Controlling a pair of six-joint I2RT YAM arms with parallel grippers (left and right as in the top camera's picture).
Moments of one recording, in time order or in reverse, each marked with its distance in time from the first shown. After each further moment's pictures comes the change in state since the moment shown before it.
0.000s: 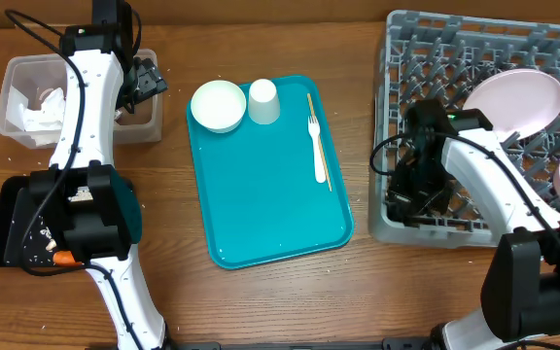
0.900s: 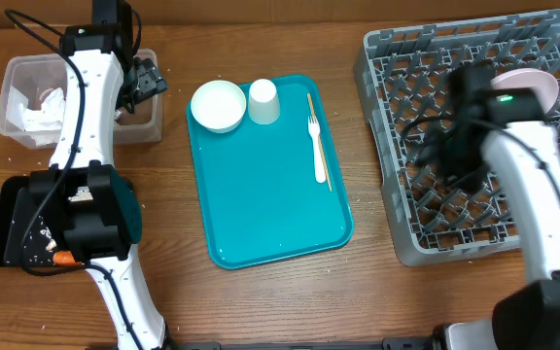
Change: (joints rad) left arm 0.000 0.000 0.000 0.000 0.000 0.000; right arm -0.130 -0.109 0.276 -0.105 0.102 0.038
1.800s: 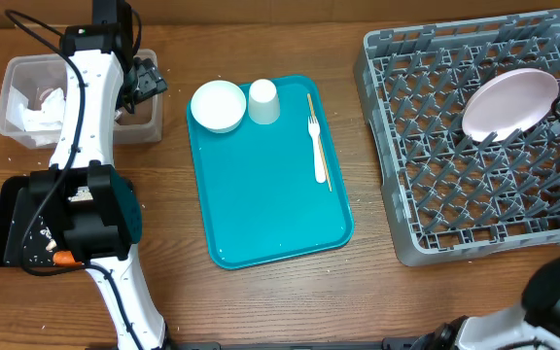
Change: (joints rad) left arm 0.000 0.000 0.000 0.000 0.000 0.000; right arm -0.583 0.146 0.092 0.336 0.079 -0.261
